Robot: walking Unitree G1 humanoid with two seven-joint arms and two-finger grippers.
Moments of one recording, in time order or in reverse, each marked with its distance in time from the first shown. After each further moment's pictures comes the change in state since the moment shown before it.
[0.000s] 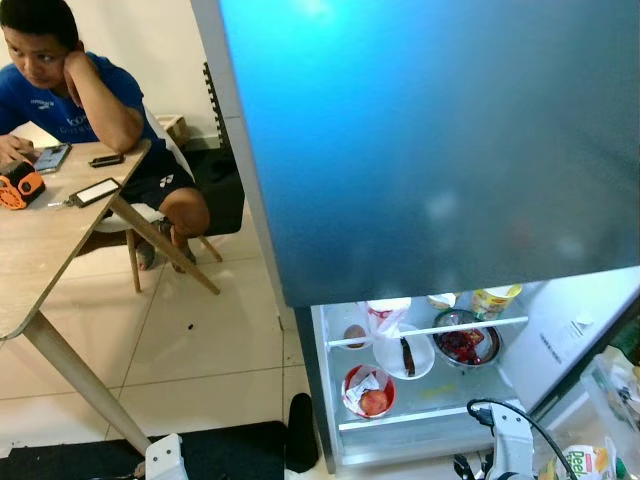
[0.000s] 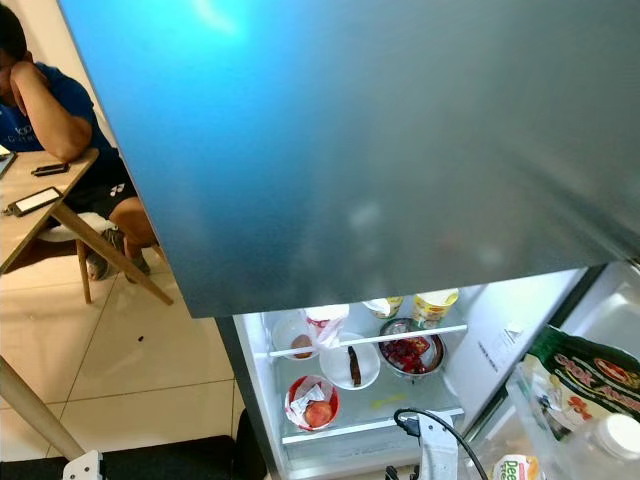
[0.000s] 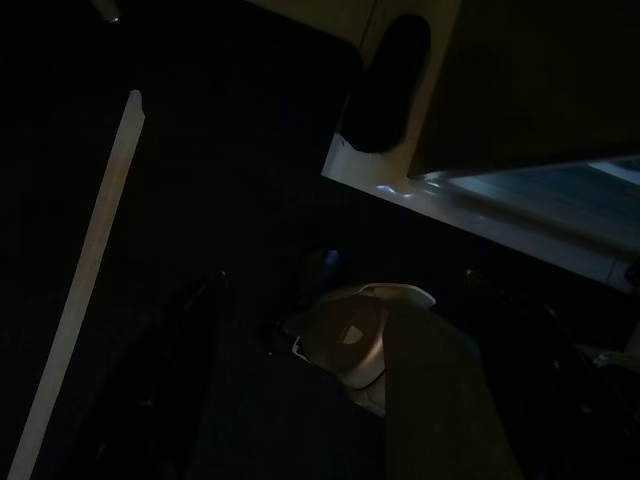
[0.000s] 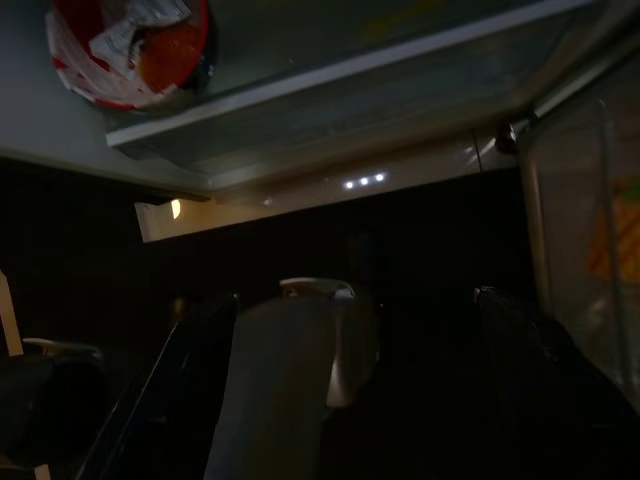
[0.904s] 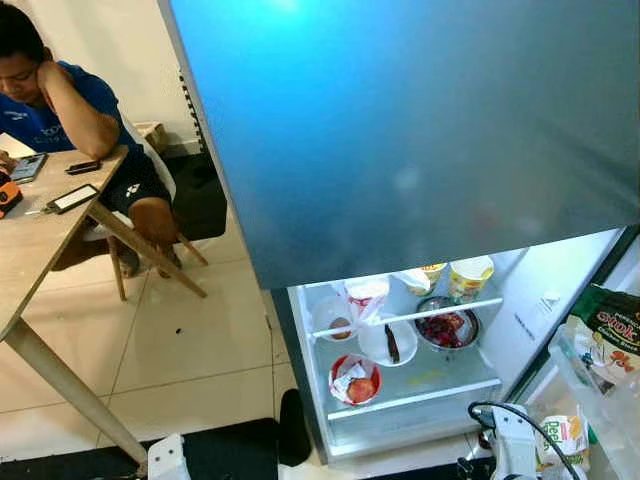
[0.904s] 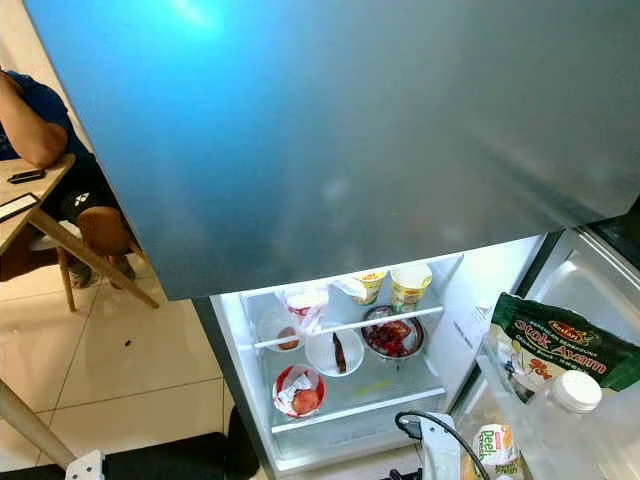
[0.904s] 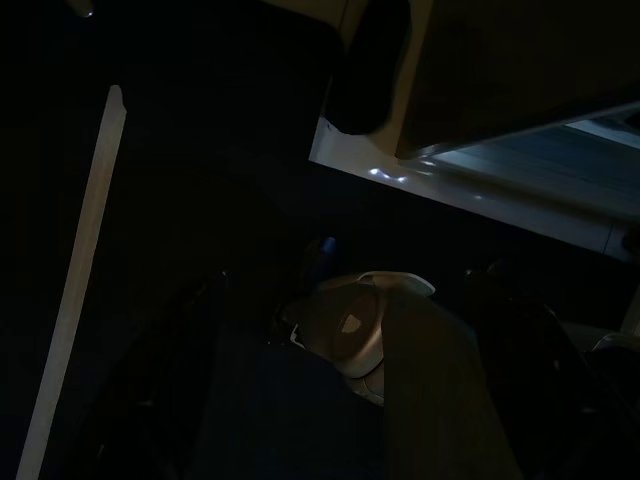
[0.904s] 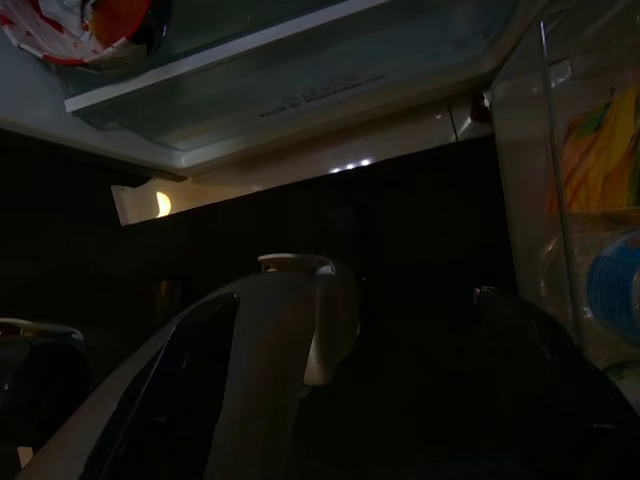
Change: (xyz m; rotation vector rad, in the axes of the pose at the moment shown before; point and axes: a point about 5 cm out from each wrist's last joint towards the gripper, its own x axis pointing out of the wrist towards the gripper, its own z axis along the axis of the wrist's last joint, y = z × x) left arm 0.000 -0.002 0.000 -0.001 0.004 -0.019; right arm -0.001 -0.003 0.000 -0.025 0.004 -0.006
